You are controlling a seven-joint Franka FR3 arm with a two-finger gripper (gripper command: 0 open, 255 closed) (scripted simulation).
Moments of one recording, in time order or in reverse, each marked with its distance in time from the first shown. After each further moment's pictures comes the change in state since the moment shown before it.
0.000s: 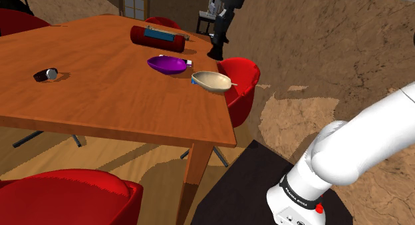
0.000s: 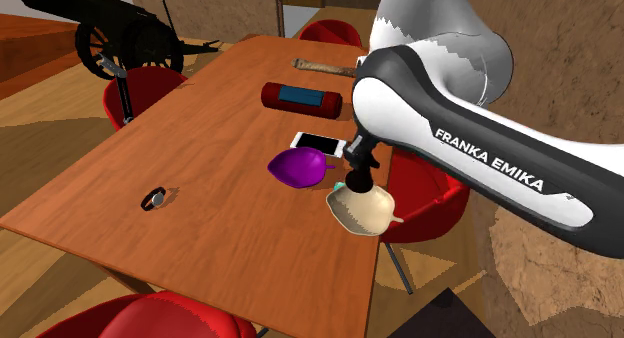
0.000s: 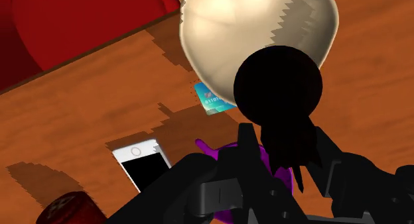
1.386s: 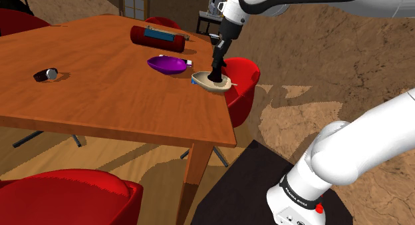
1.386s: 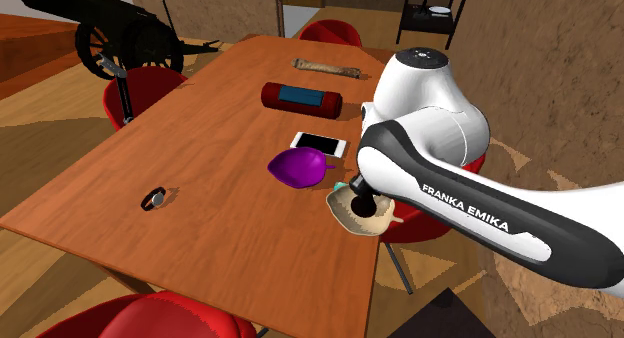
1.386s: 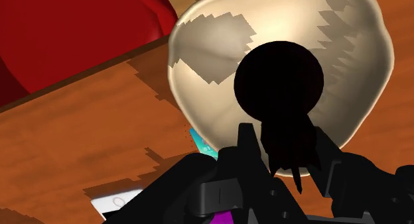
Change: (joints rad) arm -0.008 -0.057 -0.022 -0.289 0.001 0.231 -0.033
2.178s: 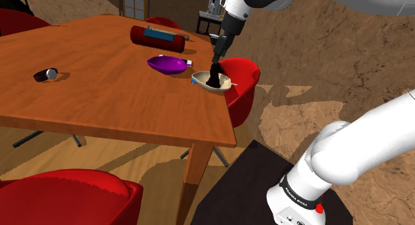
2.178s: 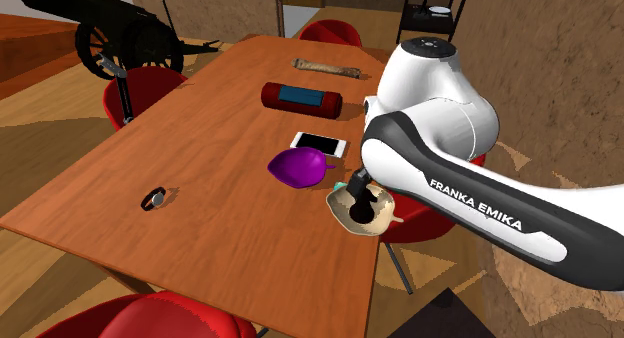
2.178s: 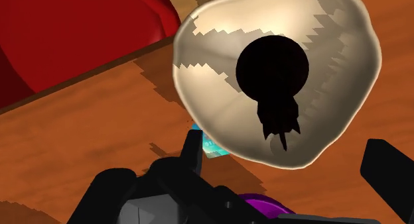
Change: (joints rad) arm -0.001 -0.014 -0.002 0.027 0.000 -0.039 -0.003
